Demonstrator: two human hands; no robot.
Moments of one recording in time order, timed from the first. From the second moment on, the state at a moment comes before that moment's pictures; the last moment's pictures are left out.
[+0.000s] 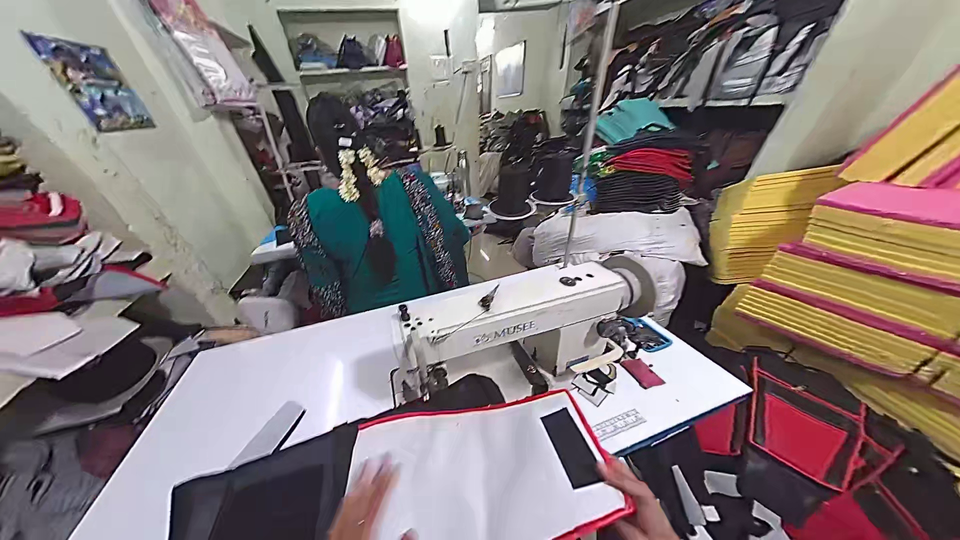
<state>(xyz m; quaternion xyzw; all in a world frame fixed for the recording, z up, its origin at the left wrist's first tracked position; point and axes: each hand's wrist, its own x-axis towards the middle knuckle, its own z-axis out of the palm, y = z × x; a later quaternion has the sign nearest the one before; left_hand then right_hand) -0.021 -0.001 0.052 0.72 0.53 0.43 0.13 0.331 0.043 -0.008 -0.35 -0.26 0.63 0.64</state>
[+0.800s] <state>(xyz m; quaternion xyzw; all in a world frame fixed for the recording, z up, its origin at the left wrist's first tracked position) -0.057 0.063 -0.036 0.66 0.68 0.29 0.09 0.173 0.073 0.003 -0.59 -0.77 0.05 0.24</state>
